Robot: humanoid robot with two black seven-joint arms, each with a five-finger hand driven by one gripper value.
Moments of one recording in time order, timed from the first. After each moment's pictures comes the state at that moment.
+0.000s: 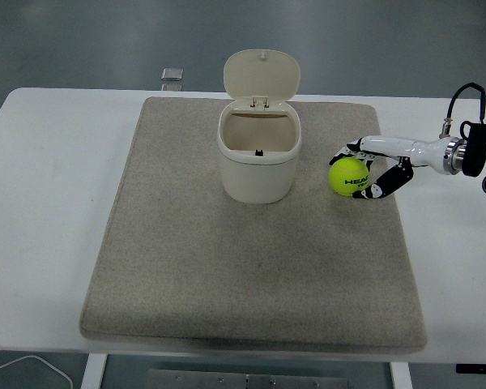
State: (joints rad) left arm 0.06 0.00 -0.04 -0.13 0.01 -0.07 -0.21; right arm 1.17 -0.54 -0.05 0.92 -1.18 0.17 0.42
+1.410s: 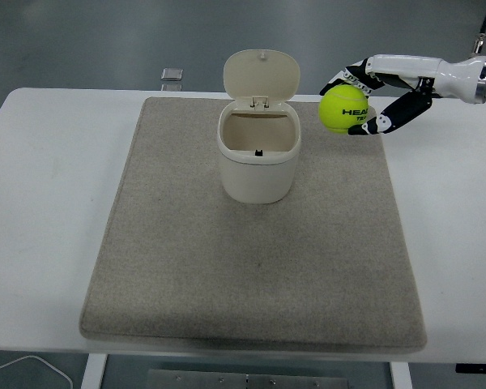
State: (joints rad) left arm 0.06 0.00 -0.04 -0.13 0.01 -0.07 -0.21; right arm 1.35 -0.64 0.10 1.03 -1.03 0.40 0.47
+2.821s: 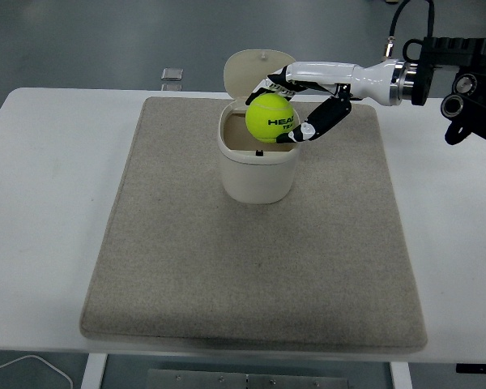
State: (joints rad) left arm 0.06 0.00 -0.04 -0.13 0.01 -0.07 -0.21; right arm 1.38 -0.39 0.06 0.96 -1.03 0.33 0.45
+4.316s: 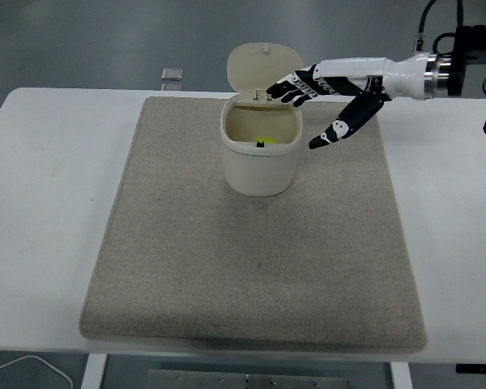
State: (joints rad) left arm 0.06 0.00 -0.04 -0.13 0.01 -0.07 -0.21; right arm 1.41 -0.52 0.05 0.94 -0.88 0.59 0.46
